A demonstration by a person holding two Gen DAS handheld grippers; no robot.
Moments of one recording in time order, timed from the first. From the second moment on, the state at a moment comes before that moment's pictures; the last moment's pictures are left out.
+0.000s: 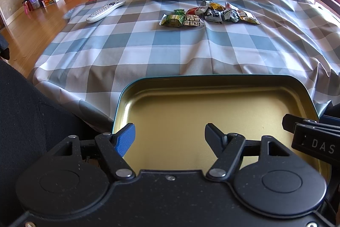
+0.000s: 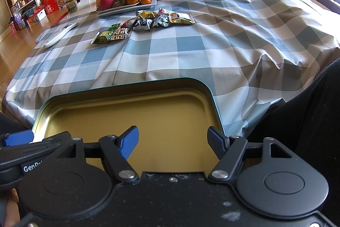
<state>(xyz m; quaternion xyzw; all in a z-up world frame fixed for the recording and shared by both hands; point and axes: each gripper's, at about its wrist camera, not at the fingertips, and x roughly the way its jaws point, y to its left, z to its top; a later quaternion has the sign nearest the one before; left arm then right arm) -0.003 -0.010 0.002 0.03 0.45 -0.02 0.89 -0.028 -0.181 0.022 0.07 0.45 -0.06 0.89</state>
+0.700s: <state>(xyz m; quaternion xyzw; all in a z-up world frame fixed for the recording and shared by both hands) -0.003 -0.013 0.000 0.04 0.46 -0.02 0.89 -0.029 -0.177 0.021 0.06 0.46 -0.06 0.89</state>
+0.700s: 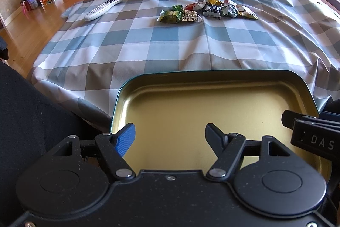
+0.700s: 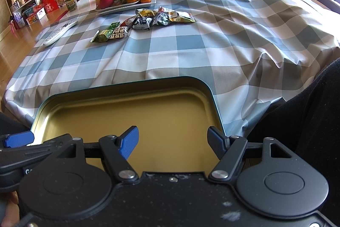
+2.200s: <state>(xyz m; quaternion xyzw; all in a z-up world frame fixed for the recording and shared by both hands) 0.028 -0.009 -0.011 0.01 0.65 -0.10 0.75 -0.008 -0.183 0.005 0.09 0.57 -0.02 0.81</state>
